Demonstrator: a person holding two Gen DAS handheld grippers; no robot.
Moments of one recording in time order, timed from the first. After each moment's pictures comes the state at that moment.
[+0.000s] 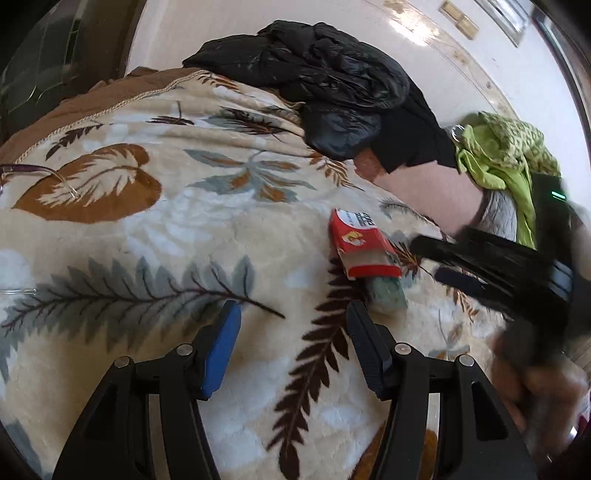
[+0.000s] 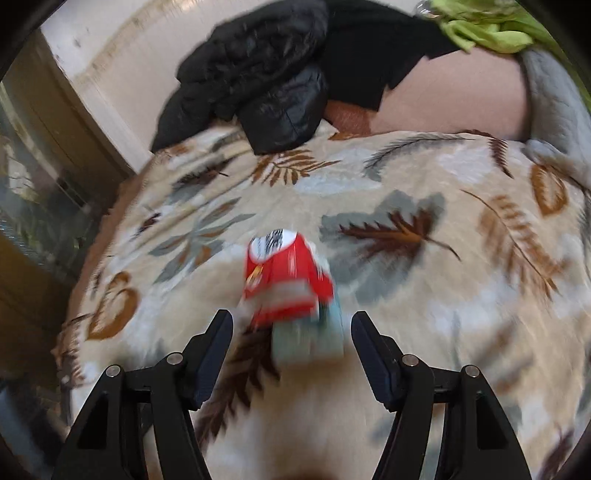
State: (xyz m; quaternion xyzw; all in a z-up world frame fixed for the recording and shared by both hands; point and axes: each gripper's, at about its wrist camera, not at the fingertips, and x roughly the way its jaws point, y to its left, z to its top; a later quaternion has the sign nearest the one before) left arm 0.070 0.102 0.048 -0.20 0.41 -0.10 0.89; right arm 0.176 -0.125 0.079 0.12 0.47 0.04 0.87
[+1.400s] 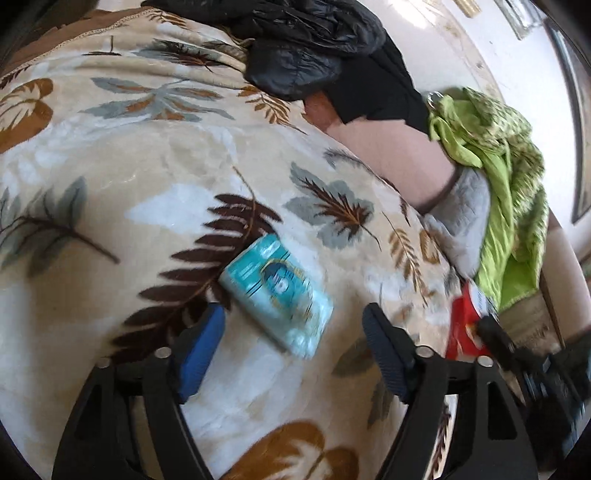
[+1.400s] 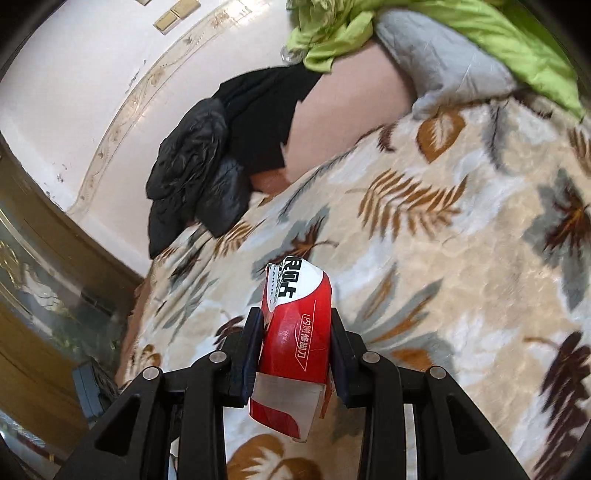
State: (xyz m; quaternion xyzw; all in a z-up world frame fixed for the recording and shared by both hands) left arm 0.094 0.004 0.027 -0.25 0.46 -0.16 0.84; right arm 0.018 -0.248 0.089 0.32 0.32 -0.02 0.89
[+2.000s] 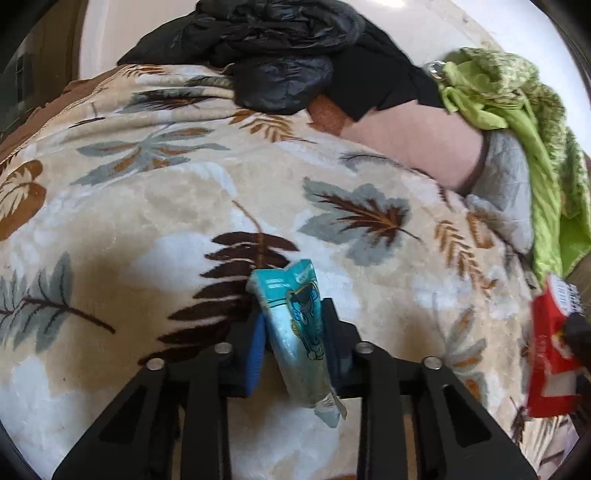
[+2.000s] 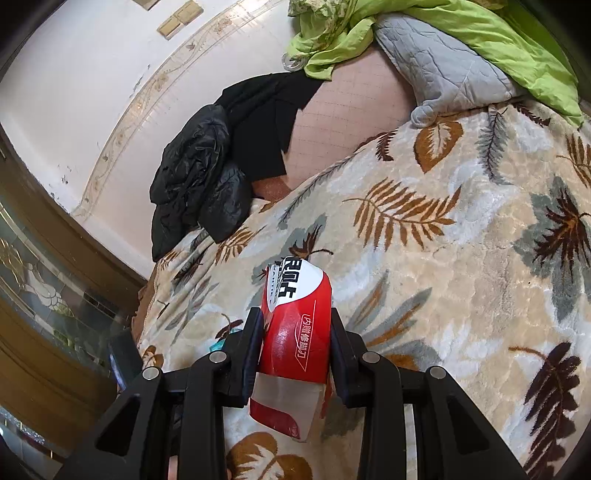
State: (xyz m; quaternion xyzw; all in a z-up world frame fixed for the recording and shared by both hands) left arm 0.111 -0.023 0.022 -0.11 0.44 -0.12 0.88; right arm 0.009 -0.254 0.093 0.32 0.32 0.00 0.89
